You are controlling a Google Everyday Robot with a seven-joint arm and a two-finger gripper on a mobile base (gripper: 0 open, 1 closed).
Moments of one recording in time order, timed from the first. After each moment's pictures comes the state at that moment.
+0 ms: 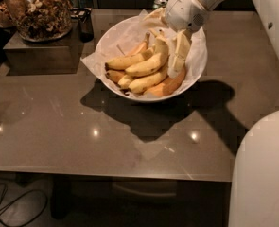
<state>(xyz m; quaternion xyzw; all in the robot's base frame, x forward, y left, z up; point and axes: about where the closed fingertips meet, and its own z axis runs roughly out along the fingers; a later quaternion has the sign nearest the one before) 0.597 -0.048 0.947 -0.78 0.53 0.22 0.26</state>
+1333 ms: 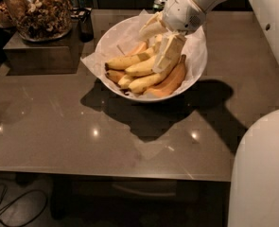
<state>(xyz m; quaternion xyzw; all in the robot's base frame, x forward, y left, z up) 0.606 -0.041 0.943 -0.77 0.53 0.22 0.27</state>
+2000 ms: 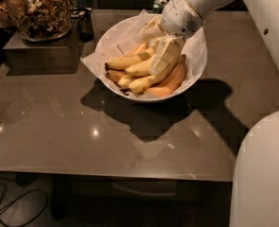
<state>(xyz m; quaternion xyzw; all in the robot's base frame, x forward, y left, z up) 0.610 -0.037 0.932 -0.77 0.54 0.22 0.28</state>
